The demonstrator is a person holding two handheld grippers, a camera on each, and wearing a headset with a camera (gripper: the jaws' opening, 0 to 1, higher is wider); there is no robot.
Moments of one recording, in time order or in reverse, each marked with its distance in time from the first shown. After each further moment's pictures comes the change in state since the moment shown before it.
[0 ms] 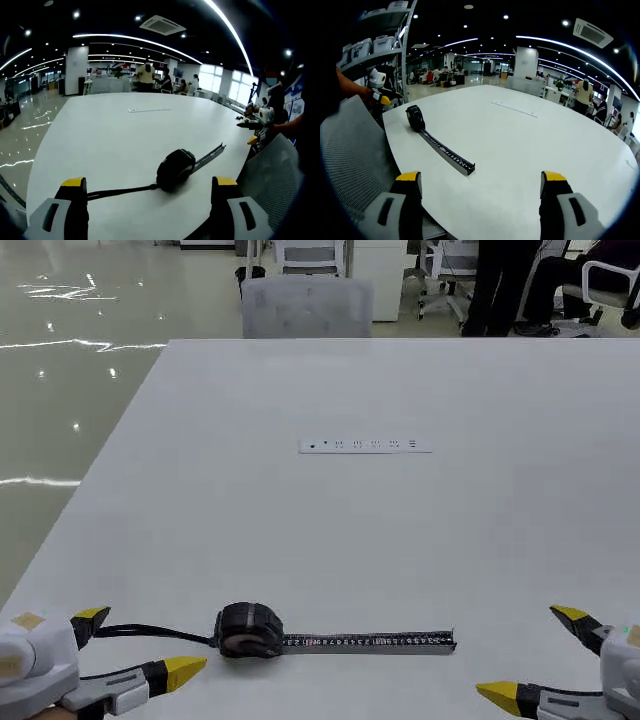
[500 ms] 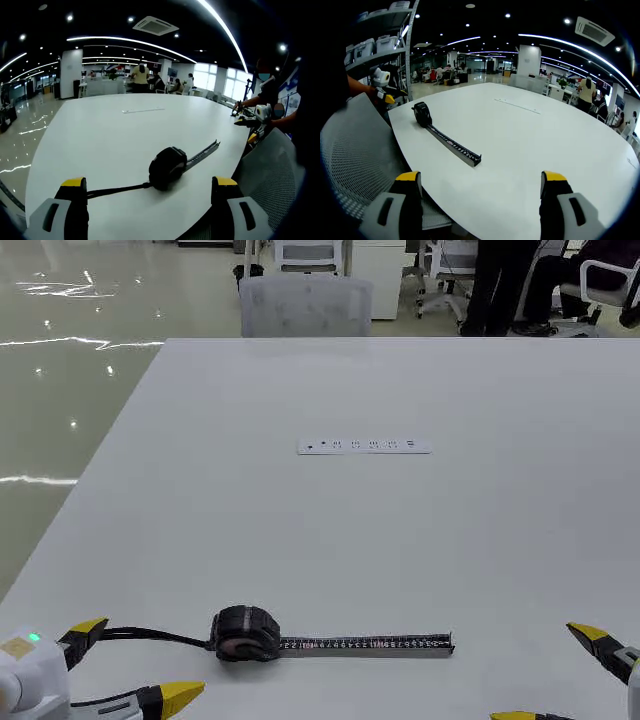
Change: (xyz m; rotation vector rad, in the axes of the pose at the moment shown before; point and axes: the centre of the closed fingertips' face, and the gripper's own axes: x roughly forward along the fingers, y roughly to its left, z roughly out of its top) left arm 0.003 -0.012 0.002 0.023 0.006 -0.035; right arm -0.012 0.012 -0.010 -0.006 0.022 0.041
